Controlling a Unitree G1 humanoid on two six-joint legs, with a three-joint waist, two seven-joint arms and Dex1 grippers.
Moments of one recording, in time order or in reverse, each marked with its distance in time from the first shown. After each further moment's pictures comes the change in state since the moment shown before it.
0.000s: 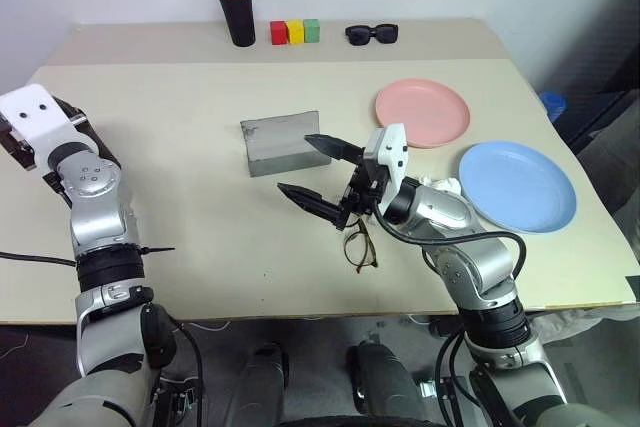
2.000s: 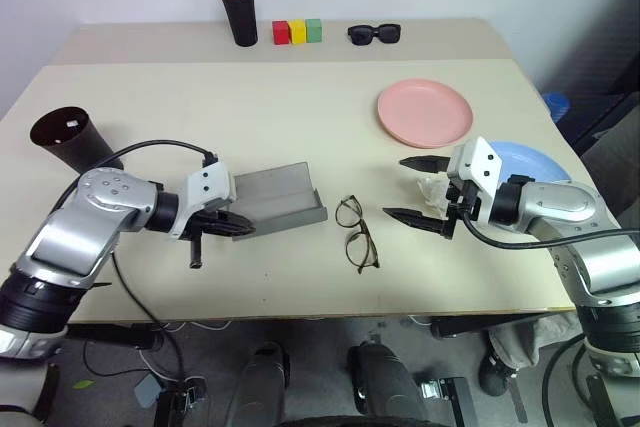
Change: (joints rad) left arm 0.227 0.576 -0.628 -0.606 -0.335 0.454 -1.746; right arm 0.093 -0.512 -0.189 0.043 -0.043 0.019 0.270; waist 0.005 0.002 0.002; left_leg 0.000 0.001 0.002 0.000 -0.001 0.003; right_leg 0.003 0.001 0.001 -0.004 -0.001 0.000
